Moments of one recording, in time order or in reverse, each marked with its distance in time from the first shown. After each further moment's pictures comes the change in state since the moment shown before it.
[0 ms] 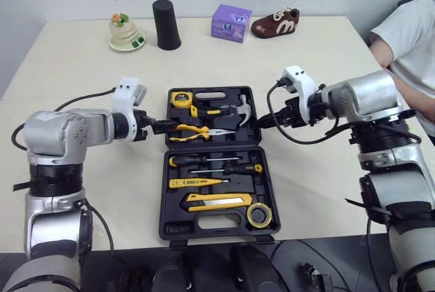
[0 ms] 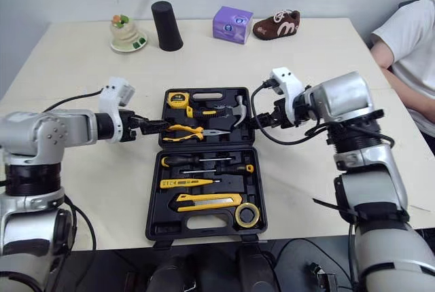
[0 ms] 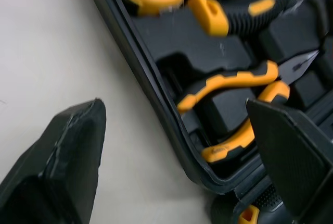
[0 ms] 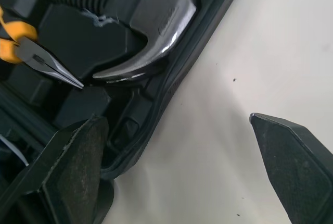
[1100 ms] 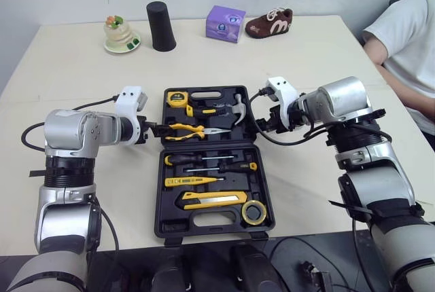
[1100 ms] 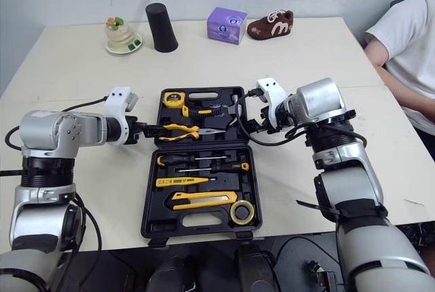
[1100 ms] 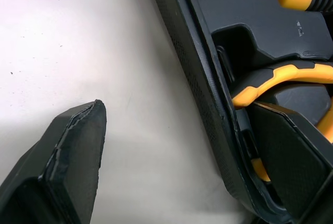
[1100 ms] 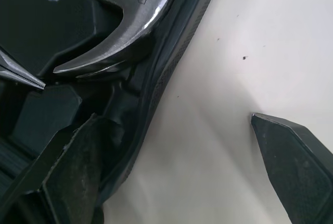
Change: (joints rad) left arm -0.024 -0.033 -0.022 0.115 0.101 -0.012 0.055; right arm -0.031 0.117 -0.012 0.092 0.019 0.021 -0.180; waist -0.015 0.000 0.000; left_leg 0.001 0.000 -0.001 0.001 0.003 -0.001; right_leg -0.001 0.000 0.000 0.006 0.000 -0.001
